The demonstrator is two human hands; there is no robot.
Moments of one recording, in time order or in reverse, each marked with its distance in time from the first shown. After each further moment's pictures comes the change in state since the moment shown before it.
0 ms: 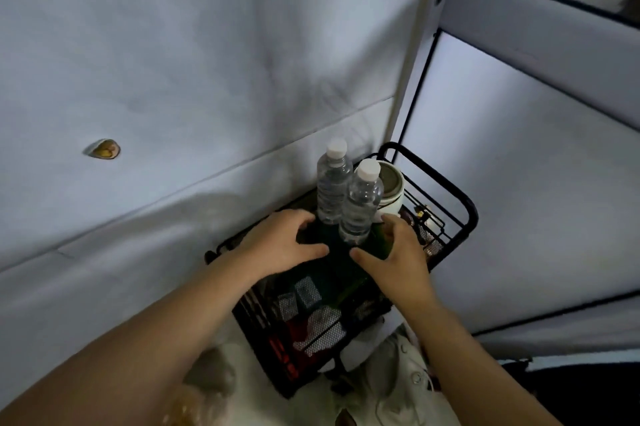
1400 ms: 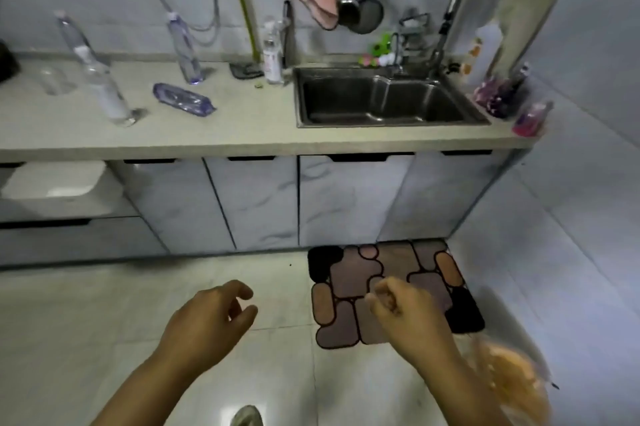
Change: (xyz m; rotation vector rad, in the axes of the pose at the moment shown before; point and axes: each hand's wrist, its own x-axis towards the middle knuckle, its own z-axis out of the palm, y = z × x) left_hand -0.818 0.188 0.353 -0.398 1.274 -1.911; right_hand -0.648 -0.091 0.118 -0.325 -1.577 -1.481
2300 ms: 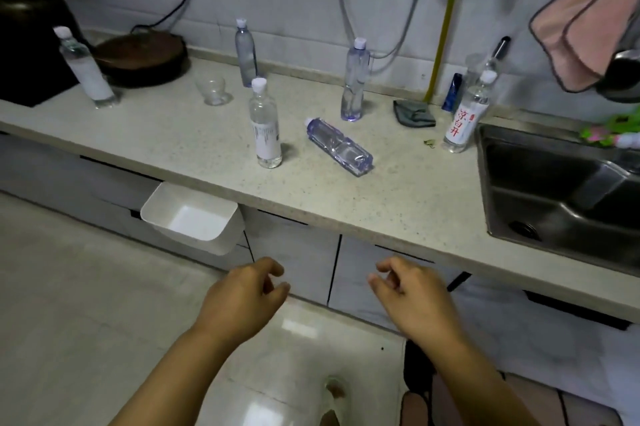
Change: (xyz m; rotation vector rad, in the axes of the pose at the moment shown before) left_hand 0.262 -0.212 -0.164 -0.111 0.190 -0.282; right_hand 0.337 -0.279 0.178 0.012 -0.216 -0.363
